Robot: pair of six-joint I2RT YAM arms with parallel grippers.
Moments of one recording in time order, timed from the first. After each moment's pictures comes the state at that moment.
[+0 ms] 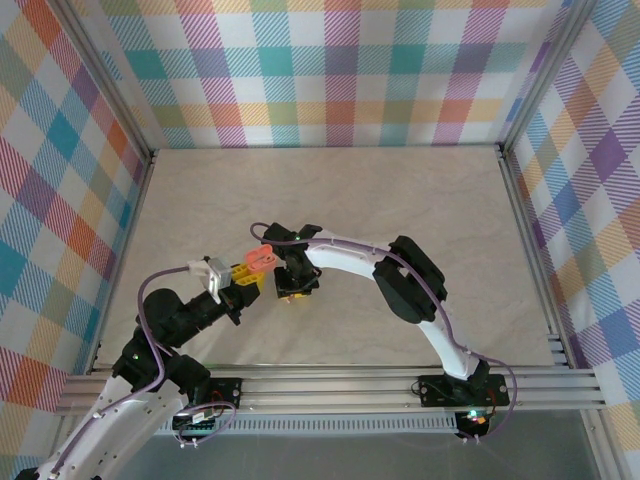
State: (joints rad) left arm -0.57 0.29 0.45 -0.19 0.27 -0.13; right arm 0.97 2.23 1.74 -0.89 -0.19 0.74
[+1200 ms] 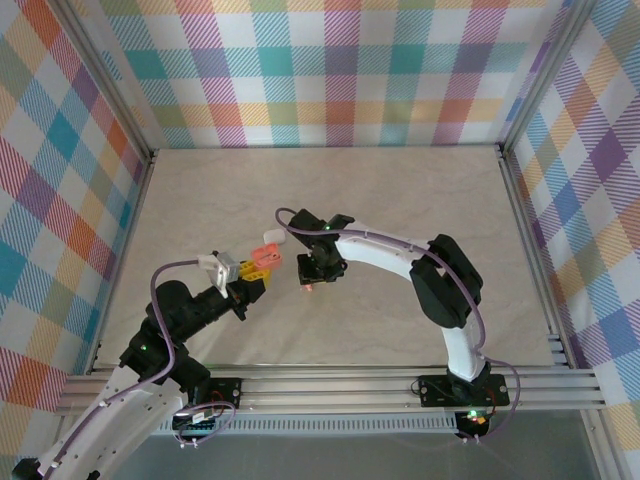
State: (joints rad) left arm -0.57 0.38 0.45 -0.15 0.28 -0.13; right arm 0.90 2.00 1.54 -0.87 -0.10 0.67
